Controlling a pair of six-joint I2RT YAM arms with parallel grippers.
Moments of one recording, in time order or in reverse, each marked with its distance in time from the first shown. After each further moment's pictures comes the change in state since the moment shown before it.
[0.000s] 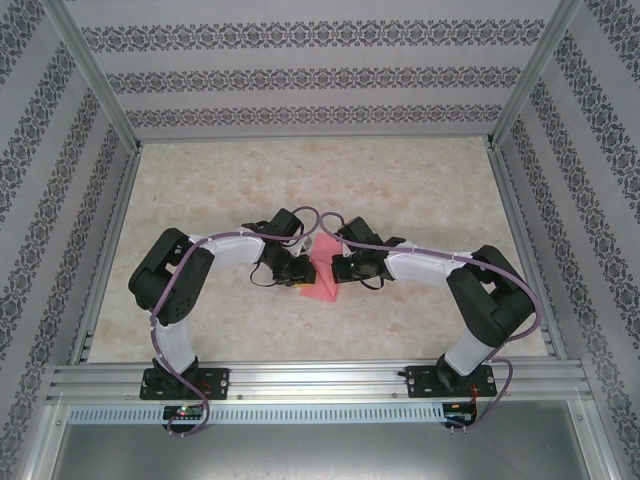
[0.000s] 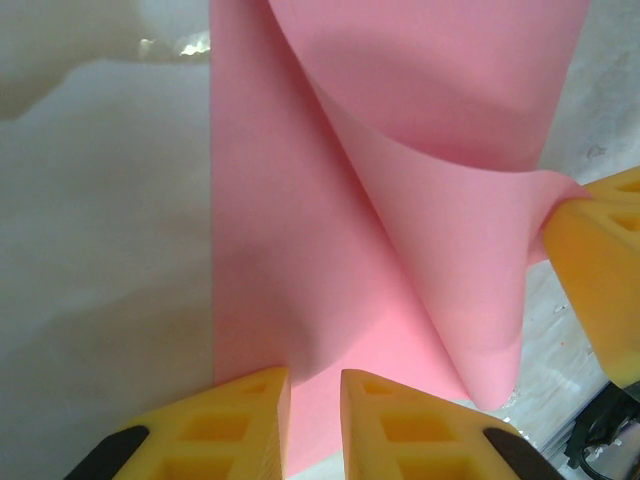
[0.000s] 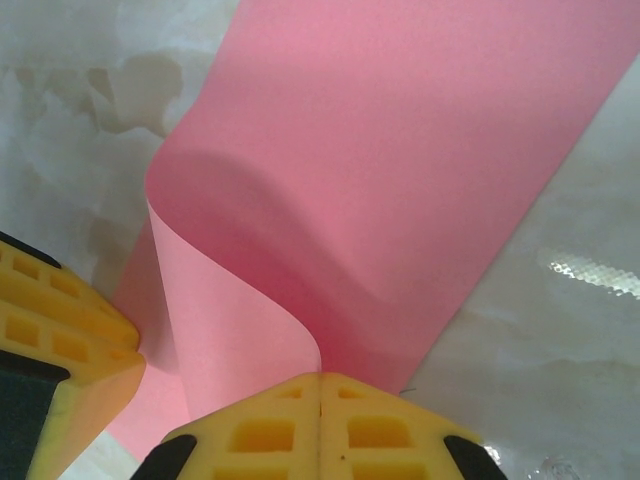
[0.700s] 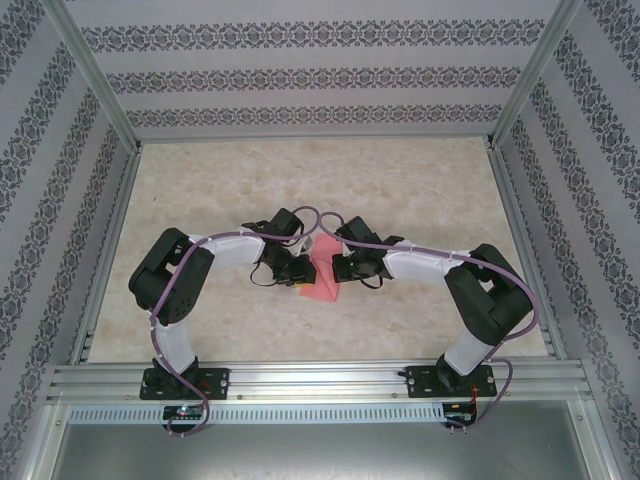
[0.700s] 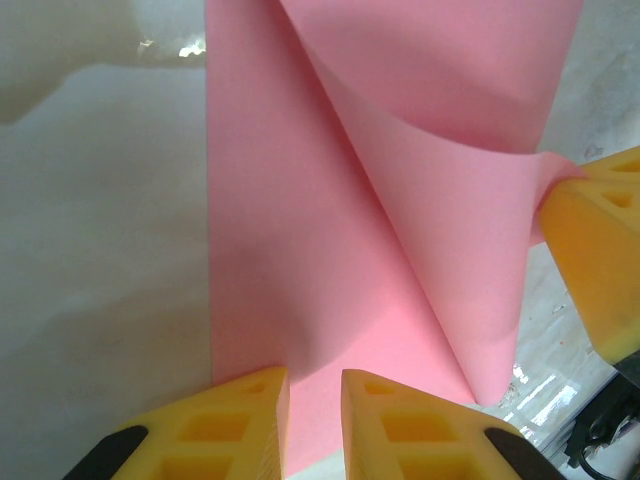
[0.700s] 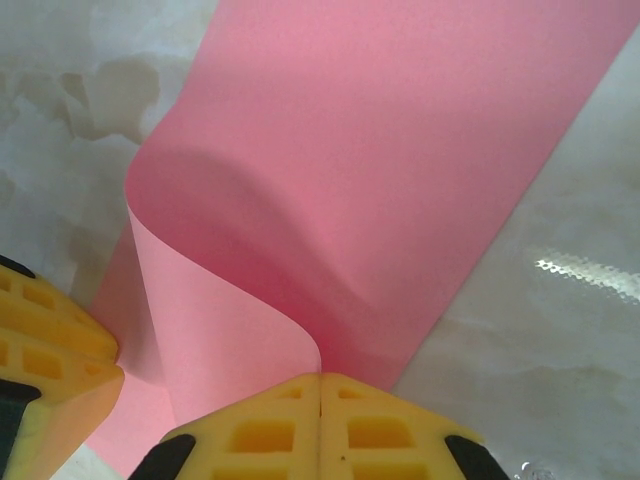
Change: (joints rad) left arm 0.000 0.000 0.005 -0.004 0.000 0.004; right arm 0.000 0.018 0.017 -0.016 0.026 -0.004
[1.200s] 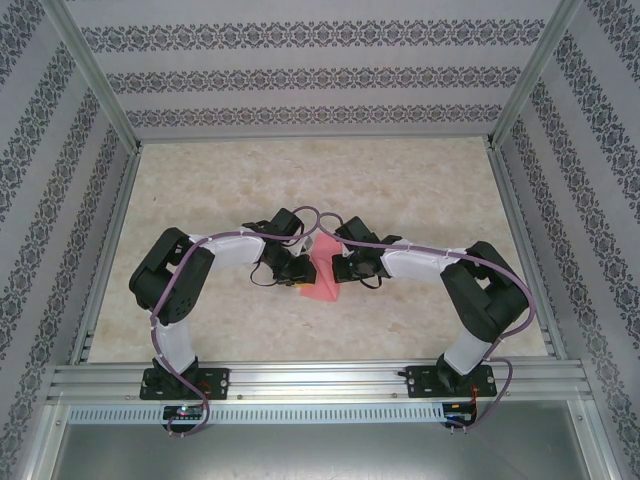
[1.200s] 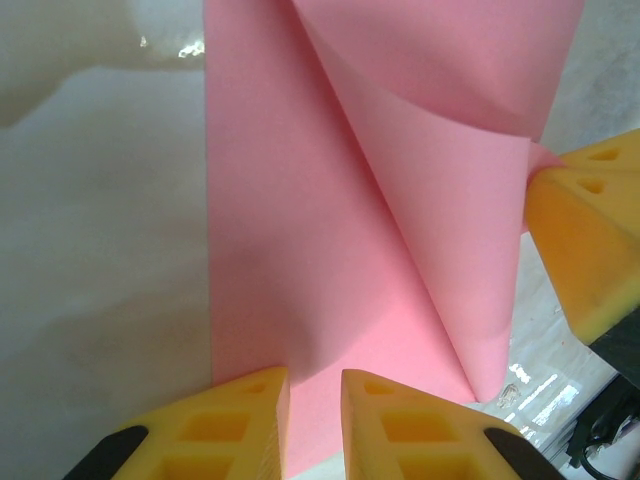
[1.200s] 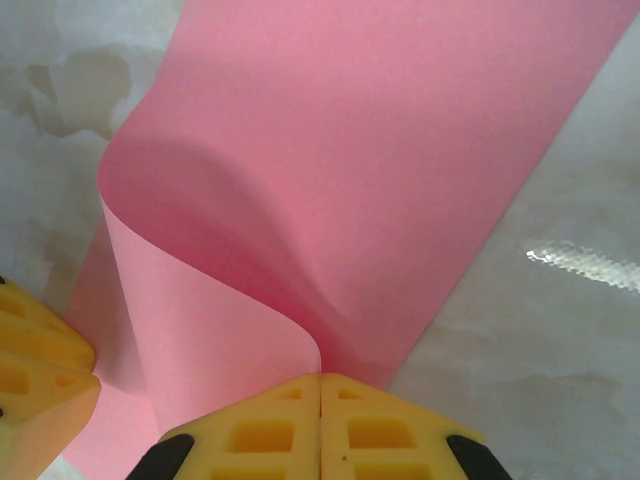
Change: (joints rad) left arm 0.000 0.003 0.002 0.000 0.000 0.003; right arm 0.000 0.024 0.009 -0.009 0.015 0.000
